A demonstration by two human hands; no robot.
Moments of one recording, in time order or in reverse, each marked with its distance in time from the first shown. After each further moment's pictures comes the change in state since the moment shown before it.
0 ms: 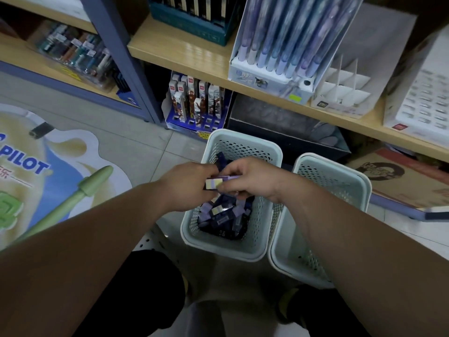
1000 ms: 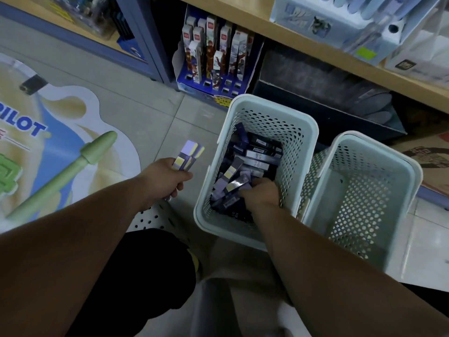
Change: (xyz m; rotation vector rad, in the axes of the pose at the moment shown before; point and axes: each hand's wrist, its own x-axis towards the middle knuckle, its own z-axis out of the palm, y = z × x) left_hand -0.020 -0.087 0.064 -0.883 -0.009 -0.696; right_hand 0.079 0.136 0.084 0.114 0.649 0.454
